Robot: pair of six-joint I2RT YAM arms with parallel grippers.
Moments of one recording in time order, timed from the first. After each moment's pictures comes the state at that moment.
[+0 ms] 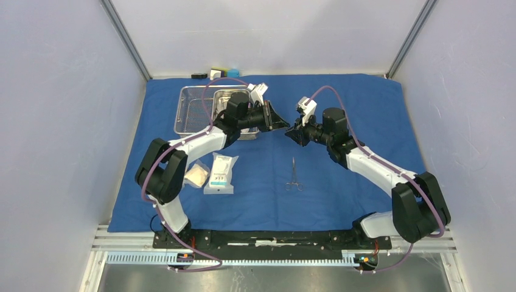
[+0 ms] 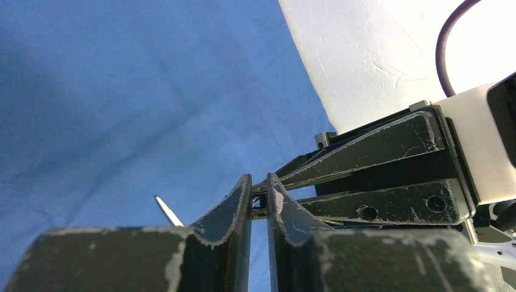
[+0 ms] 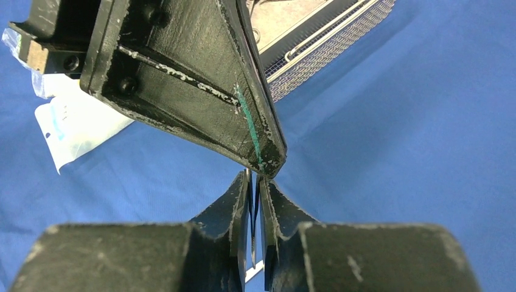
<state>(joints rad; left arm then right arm) -0.57 1.76 1.15 0.32 0.60 -0.78 0.43 1.37 0.79 0.22 -0.49 -0.07</state>
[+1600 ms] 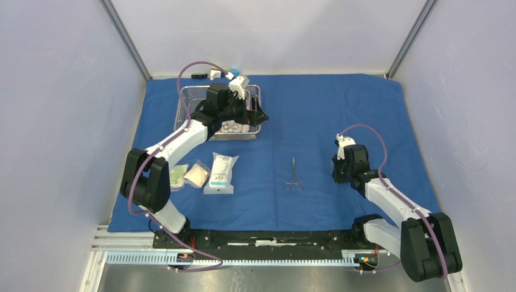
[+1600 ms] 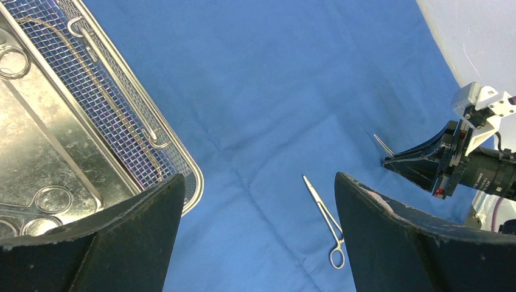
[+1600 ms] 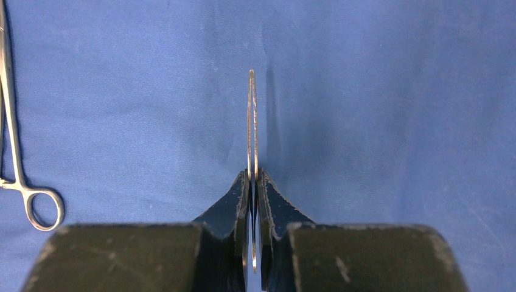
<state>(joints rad) -0.42 1.63 1.20 -0.05 0.44 -0.29 0.21 1.06 0.38 -0.20 -0.01 0.09</state>
